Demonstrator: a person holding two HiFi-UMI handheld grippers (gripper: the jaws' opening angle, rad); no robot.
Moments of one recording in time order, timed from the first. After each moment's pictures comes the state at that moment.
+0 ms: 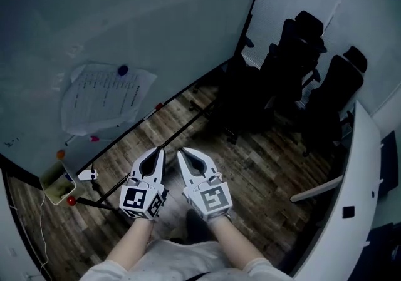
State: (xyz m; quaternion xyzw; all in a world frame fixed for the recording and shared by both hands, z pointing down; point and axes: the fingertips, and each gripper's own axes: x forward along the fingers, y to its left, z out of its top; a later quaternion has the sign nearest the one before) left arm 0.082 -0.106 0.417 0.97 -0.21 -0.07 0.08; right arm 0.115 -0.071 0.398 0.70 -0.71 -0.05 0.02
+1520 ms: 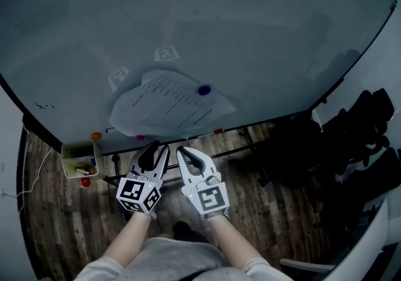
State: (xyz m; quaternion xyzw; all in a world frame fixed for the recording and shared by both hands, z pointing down) left arm -0.011 -0.258 0.445 0.89 -0.44 -0.08 0.11; right arm 0.030 -0.236 0.421 0.49 -0.87 -0.06 0.04
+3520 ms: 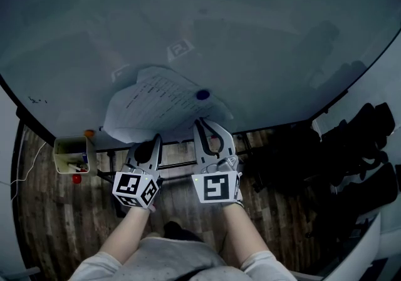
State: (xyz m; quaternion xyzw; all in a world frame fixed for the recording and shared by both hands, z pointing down) left arm -0.006 -0.293 0.430 0.86 -0.49 -0.10 0.11; right arm 0.084 -0.293 0.345 0.51 -0.80 -0.27 0.17
